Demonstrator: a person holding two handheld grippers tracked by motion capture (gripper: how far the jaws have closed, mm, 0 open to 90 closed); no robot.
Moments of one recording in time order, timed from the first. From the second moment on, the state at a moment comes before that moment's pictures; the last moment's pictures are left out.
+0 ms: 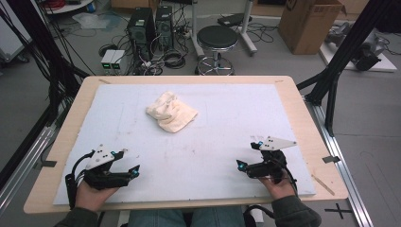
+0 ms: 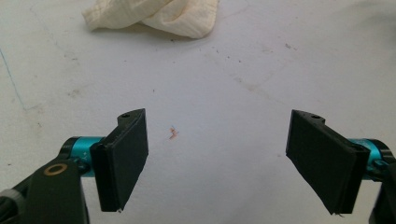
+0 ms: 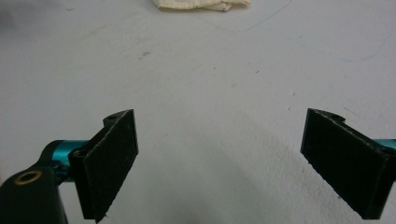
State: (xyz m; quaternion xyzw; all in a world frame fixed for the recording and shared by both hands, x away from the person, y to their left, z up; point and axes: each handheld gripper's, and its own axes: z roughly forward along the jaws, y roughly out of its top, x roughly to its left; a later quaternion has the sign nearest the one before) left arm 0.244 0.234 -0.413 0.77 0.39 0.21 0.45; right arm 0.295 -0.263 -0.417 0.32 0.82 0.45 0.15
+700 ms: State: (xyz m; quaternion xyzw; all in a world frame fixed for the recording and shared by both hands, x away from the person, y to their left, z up) left arm 0.253 0.228 -0.410 0.77 0.39 0.20 0.46; right arm 0.292 -0.262 -0.414 0.32 0.82 0.46 0.16
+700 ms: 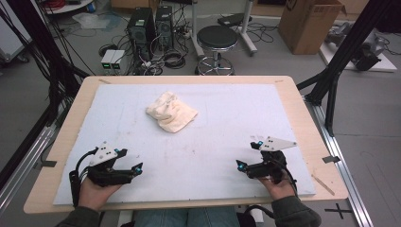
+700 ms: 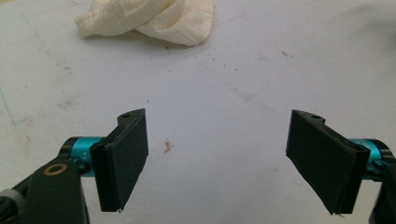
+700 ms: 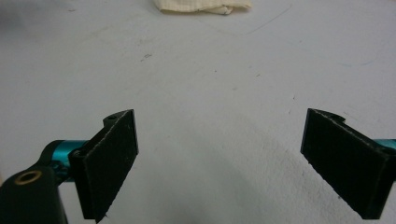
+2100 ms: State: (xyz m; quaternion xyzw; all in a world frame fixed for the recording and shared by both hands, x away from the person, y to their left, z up) left arm 0.359 0.184 -0.357 0.79 0.40 0.17 0.44; right arm 0.290 -0.273 -0.411 0.32 0.80 0.47 0.17
